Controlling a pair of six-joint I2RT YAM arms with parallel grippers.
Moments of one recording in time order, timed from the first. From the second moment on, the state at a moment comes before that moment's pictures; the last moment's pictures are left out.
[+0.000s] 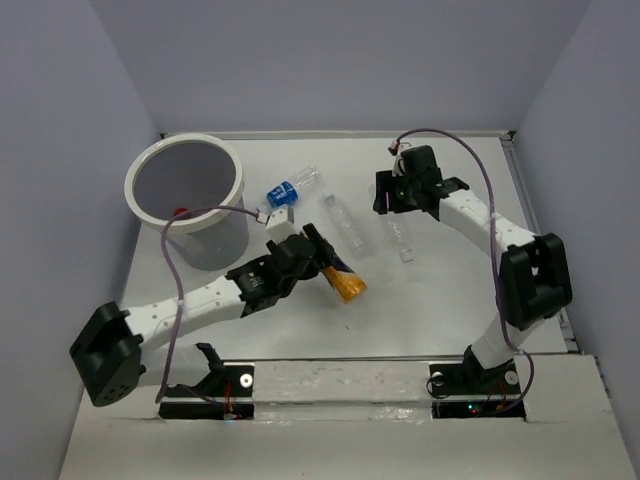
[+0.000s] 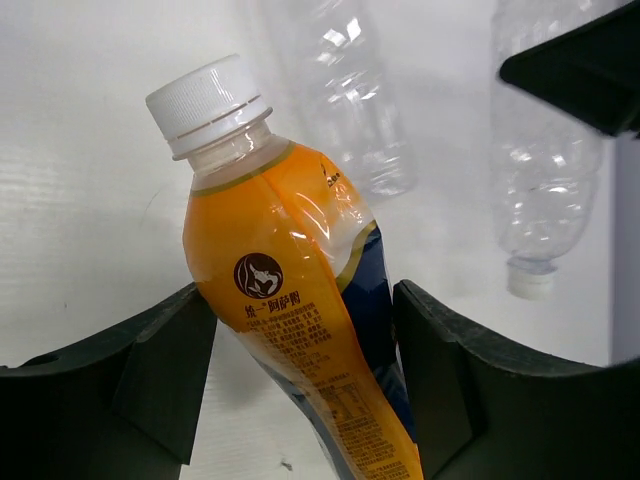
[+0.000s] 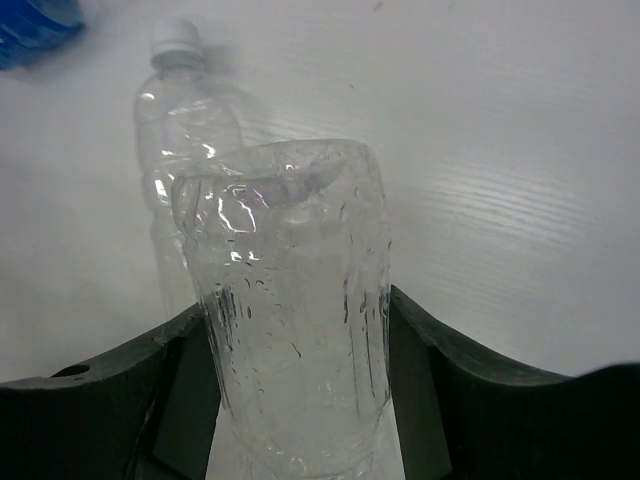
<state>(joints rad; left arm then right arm) -0.92 1.26 0.69 -0.07 -0.49 -1.04 0.37 1.75 1.32 -0.40 -0.10 0.19</state>
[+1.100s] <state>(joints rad) -0.25 1.13 1.26 -0.28 -1.05 -0.18 0.84 1.40 1.32 -0.10 -0.10 0.36</state>
